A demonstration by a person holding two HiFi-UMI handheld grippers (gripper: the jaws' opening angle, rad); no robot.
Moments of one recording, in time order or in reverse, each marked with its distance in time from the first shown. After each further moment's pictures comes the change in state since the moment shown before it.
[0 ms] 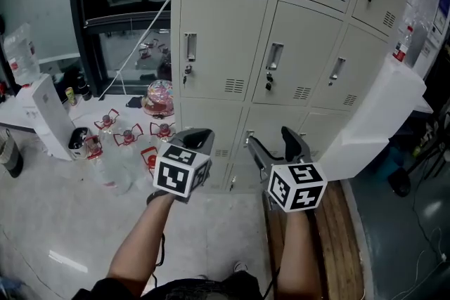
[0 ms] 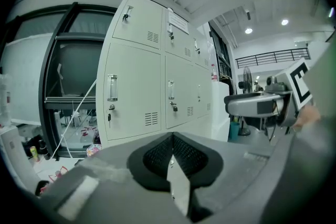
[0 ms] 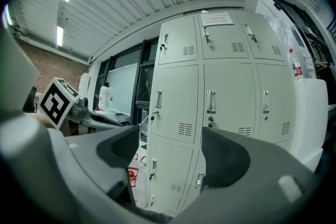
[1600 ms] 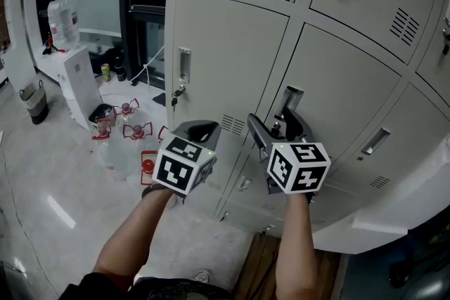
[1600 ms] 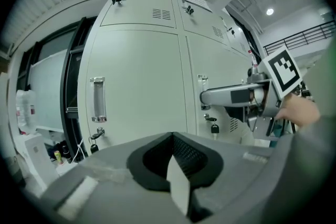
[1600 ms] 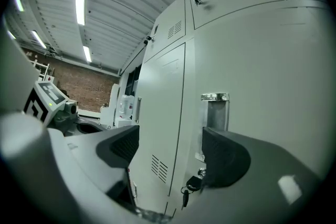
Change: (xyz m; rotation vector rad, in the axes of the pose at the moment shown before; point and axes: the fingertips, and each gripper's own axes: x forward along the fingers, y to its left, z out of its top) left arm 0.169 0.061 0.067 -0.015 -0.005 0.340; right arm 0.216 -0.124 0.057 -0.044 -0.079 0.392
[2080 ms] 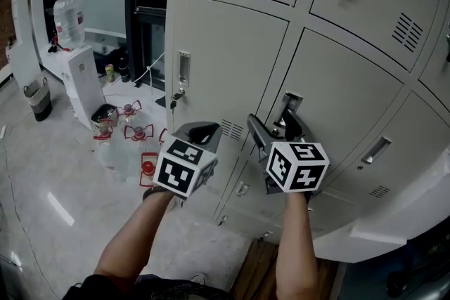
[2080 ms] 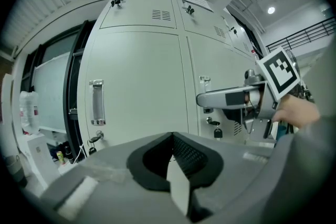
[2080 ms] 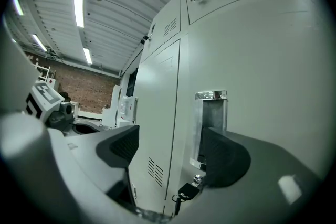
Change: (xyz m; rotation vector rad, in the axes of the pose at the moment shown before) left arm 0.007 -0.004 0.010 -0.010 -0.016 0.030; right arm 0.013 -0.013 0.001 0.016 0.000 0.024
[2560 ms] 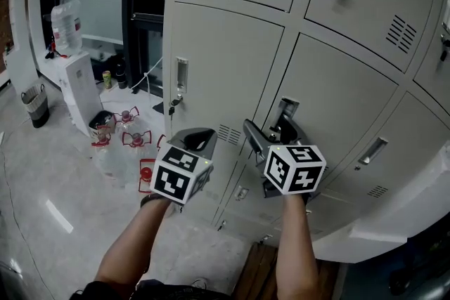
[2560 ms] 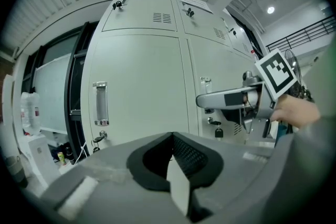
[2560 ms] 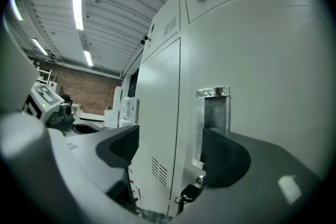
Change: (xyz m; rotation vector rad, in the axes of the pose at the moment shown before) left arm -0.007 0.006 -0.002 0.009 -0.013 0.017; right arm 0.001 0.005 -0.002 0.022 0.004 0.023
